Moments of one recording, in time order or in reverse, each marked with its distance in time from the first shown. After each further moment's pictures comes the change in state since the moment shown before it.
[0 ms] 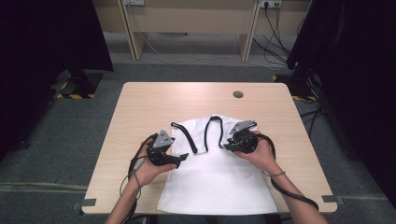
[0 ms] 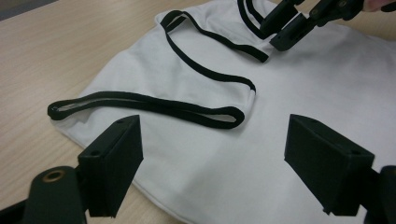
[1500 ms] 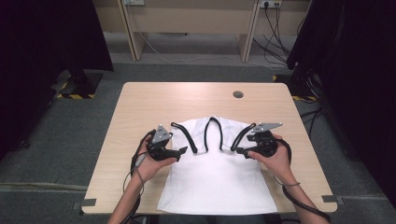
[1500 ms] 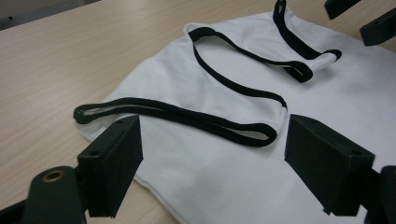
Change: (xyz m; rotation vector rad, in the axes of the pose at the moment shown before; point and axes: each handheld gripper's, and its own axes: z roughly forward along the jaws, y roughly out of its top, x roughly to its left) left arm 0.018 -0.002 0.011 -0.039 0.070 -0.070; right arm -0.022 -0.043 -0.044 -0.159 0.014 0.233
